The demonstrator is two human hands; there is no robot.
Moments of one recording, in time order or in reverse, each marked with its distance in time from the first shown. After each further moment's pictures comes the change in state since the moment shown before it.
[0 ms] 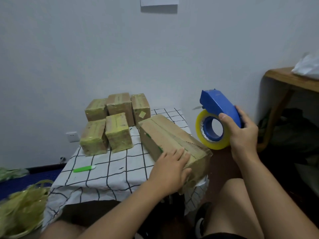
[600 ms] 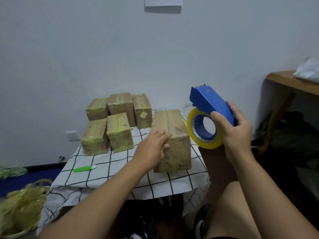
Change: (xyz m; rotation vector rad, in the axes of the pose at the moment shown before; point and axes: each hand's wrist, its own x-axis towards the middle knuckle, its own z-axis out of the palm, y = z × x) left_hand 0.025 -0.067 -0.022 -0.183 0.183 -0.165; right_hand -0.012 -0.015 0.026 0.028 -0.132 -0.035
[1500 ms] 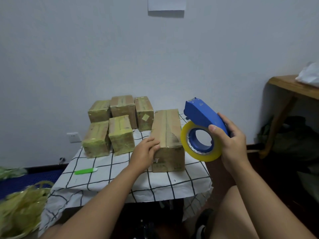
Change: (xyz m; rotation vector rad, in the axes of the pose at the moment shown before) left_hand 0.000 -0.056 0.036 -0.402 0.134 -0.217; right_hand -0.013 0.014 0.005 0.061 -0.142 0.076
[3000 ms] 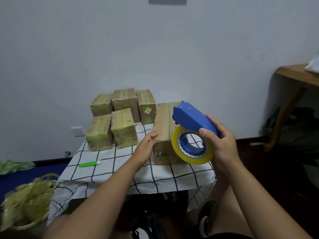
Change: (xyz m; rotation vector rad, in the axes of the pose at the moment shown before) left_hand -0.006 0.000 0.000 -0.503 -0.131 -0.285; right_hand -0.017 0.025 0.015 0.045 -0.137 0.122
